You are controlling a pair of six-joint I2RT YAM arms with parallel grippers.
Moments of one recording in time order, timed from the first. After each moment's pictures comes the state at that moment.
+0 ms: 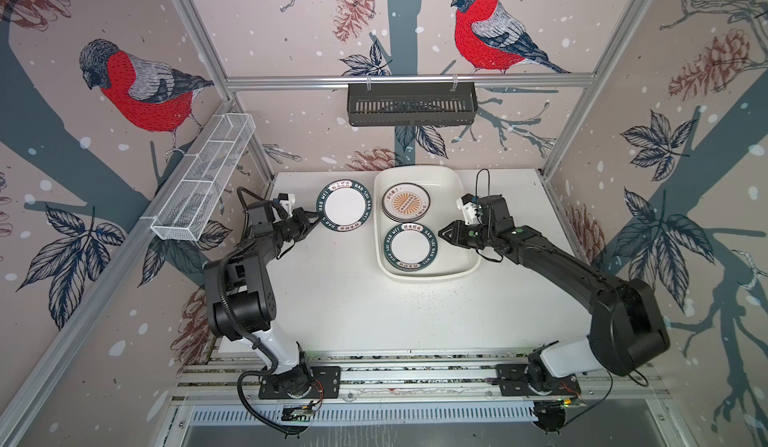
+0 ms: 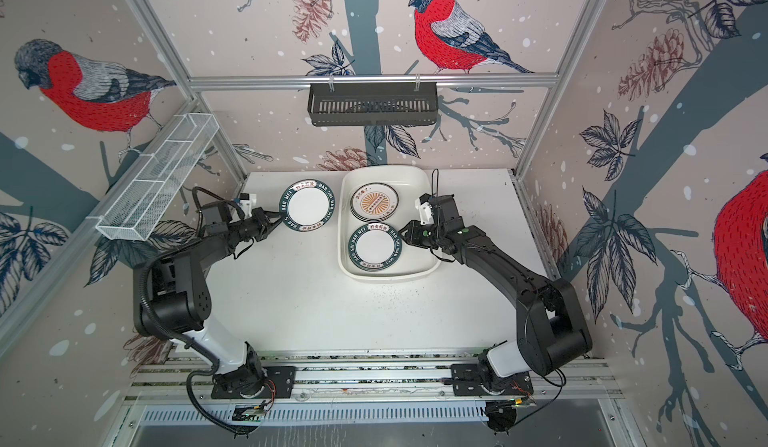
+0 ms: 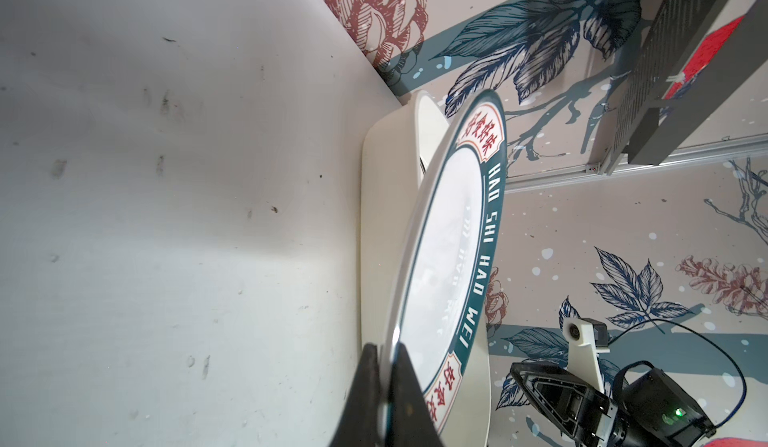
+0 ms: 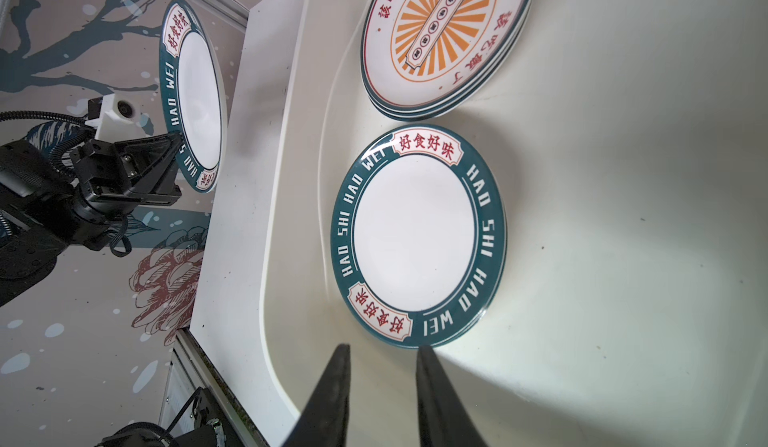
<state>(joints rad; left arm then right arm) 0.29 1.69 0.95 0.13 1.01 -0.65 0.43 1.46 1.00 -0.26 -0.47 0.55</state>
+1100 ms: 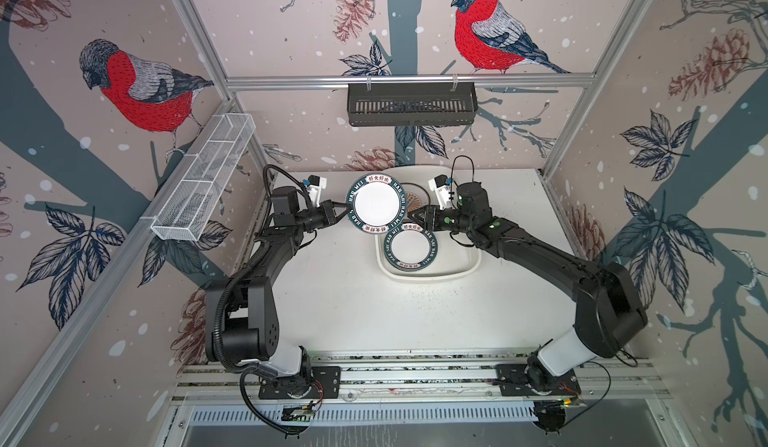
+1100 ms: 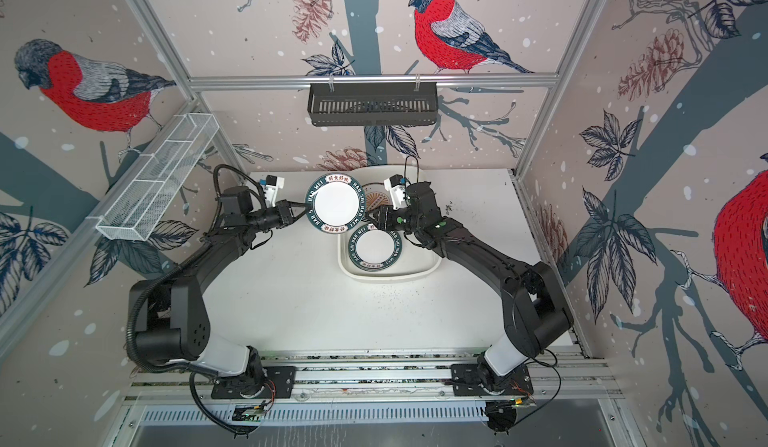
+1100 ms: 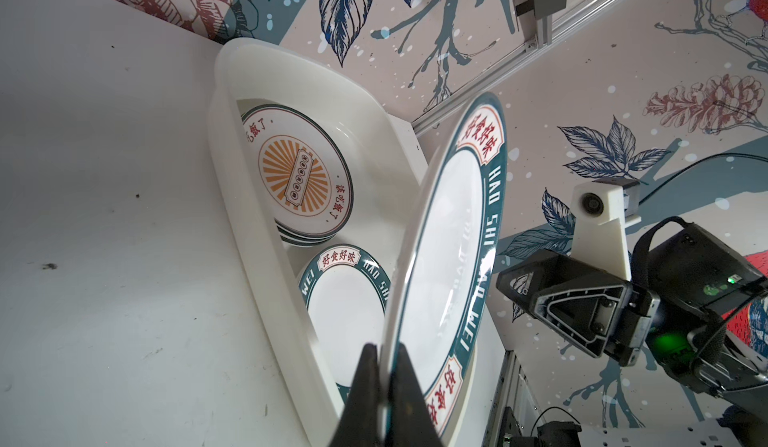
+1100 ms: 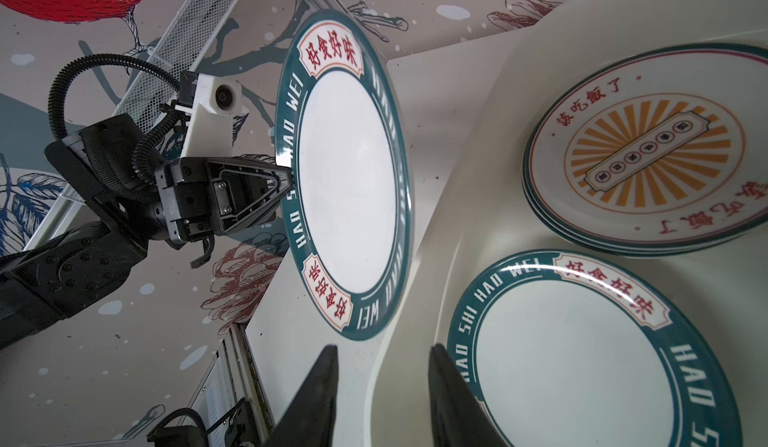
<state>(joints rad) 0.06 1.51 0.98 0.08 1.00 -0.49 0.57 1.59 1.15 0.03 -0.51 0.55</state>
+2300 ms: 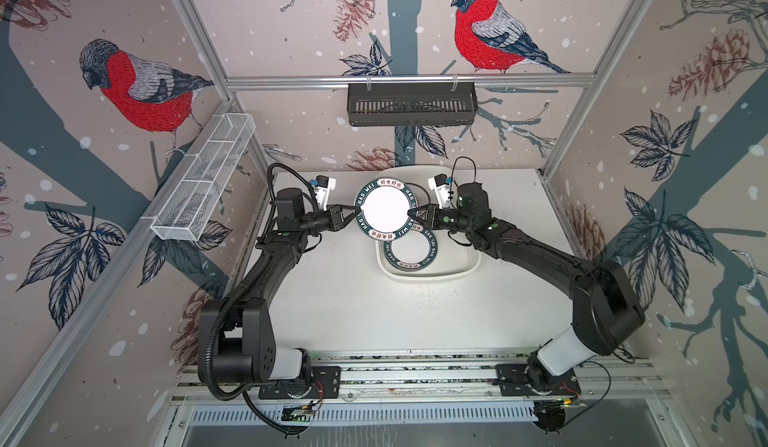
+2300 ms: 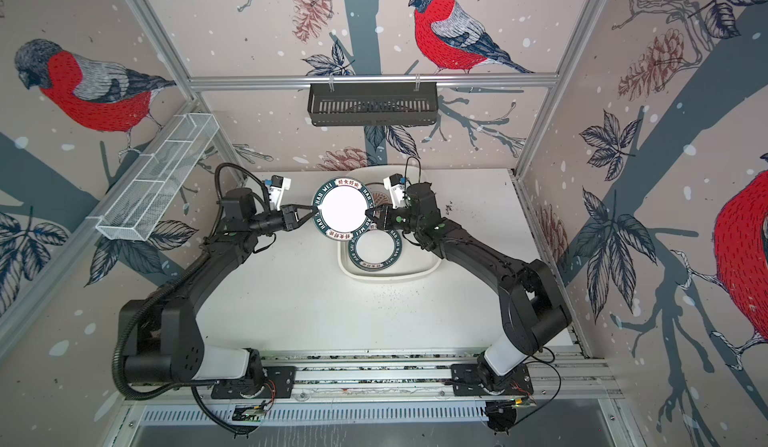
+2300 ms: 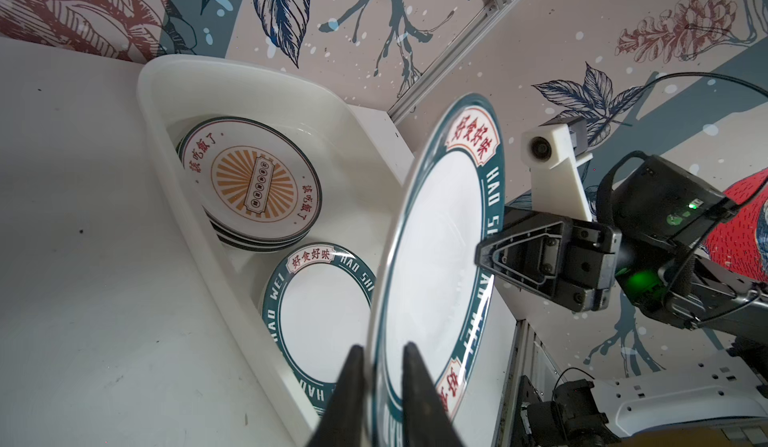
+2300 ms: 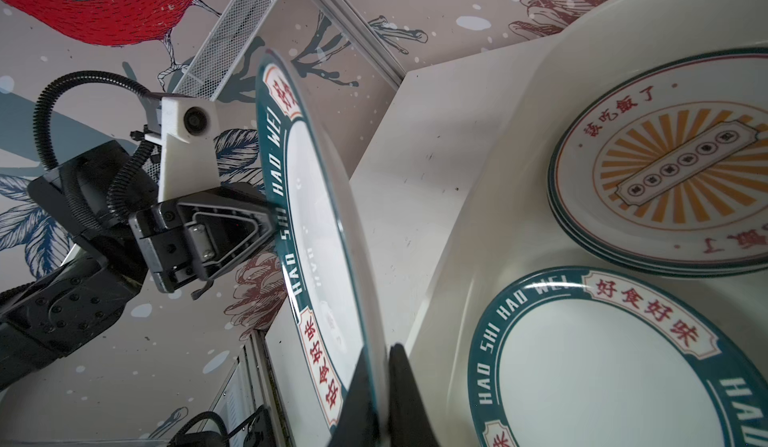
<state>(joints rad) 0.00 1.40 0.93 0.07 1.00 -0.39 0.56 1.59 1.12 0.13 -0.54 0.61</state>
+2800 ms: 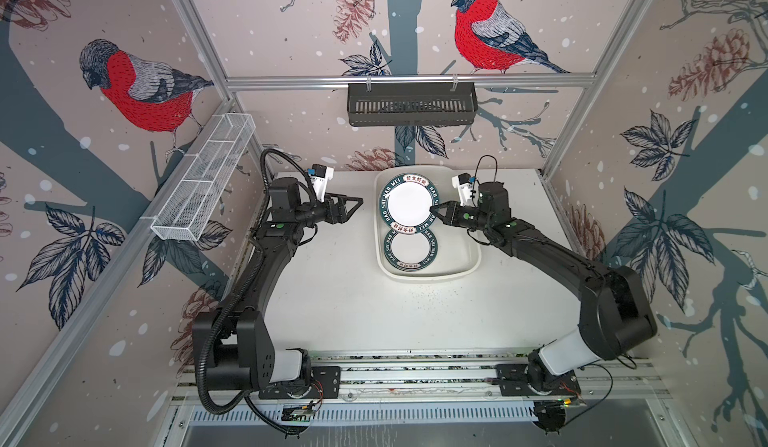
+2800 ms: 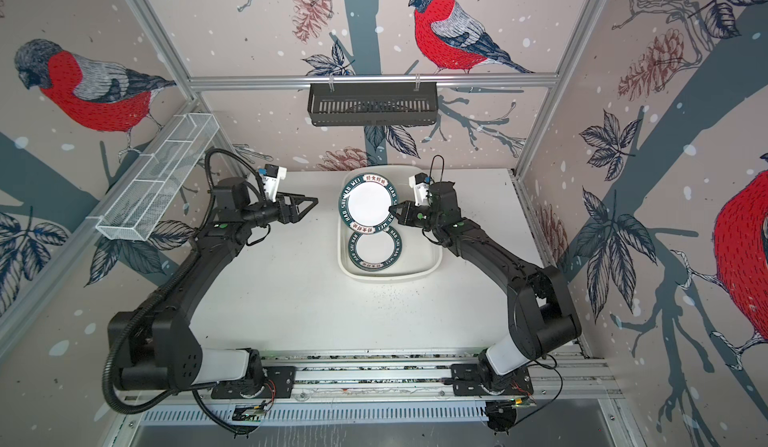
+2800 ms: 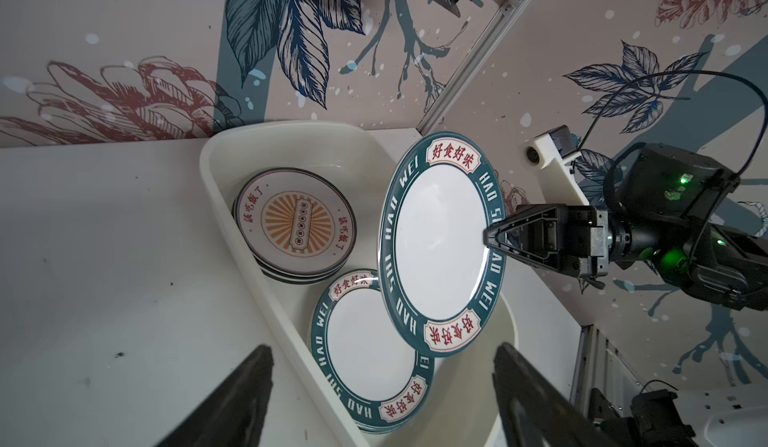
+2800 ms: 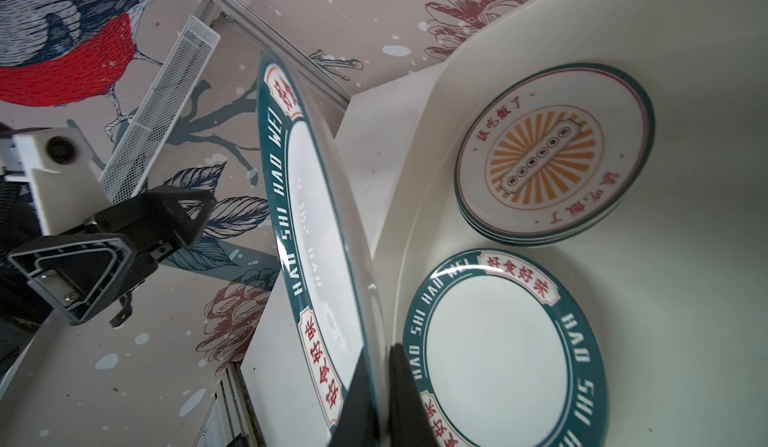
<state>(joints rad) -0.01 1.36 1.08 -0.13 0.86 -0.15 0.39 1.54 1.06 0.04 -0.57 0.60</state>
